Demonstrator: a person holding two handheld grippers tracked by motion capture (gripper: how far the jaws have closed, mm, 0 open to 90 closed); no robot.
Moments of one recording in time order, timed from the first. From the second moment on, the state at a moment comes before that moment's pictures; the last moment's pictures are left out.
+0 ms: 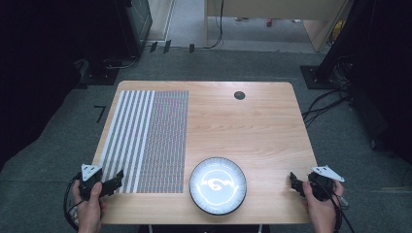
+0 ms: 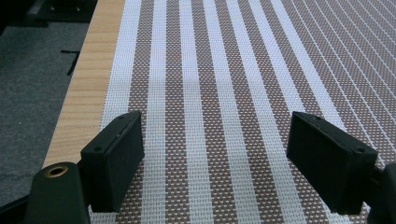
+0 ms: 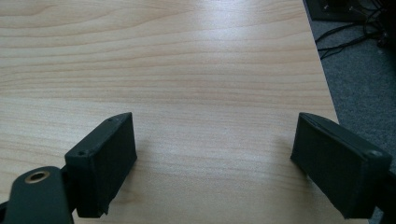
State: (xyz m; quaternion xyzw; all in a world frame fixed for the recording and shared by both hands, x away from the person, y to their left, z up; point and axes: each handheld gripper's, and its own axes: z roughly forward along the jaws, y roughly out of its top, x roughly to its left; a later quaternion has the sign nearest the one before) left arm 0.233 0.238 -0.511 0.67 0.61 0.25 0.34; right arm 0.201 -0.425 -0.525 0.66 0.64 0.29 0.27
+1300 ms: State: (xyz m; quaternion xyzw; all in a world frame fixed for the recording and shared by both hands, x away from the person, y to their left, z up) left arm 0.230 0.228 -0.500 0.66 0.60 0.25 0.37; right arm 0.191 -0.411 -0.502 0.65 0.62 0.33 0.29
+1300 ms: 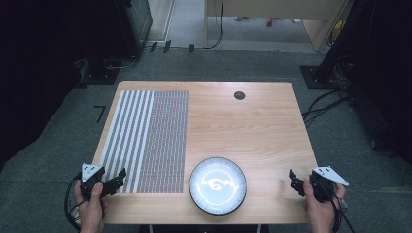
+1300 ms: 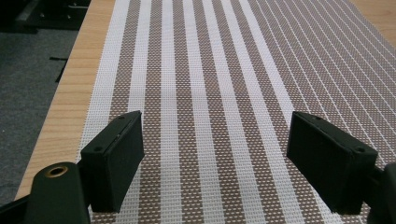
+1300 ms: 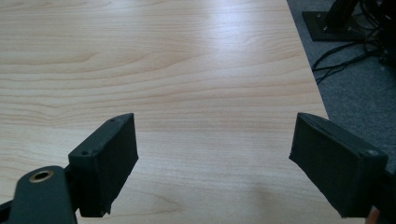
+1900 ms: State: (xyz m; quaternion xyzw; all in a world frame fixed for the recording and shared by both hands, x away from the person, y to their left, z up) left arm 0.228 0.215 -0.498 0.67 0.59 0.24 0.37; right arm 0.189 -0.399 -0.496 0.64 0.62 0.35 0.28
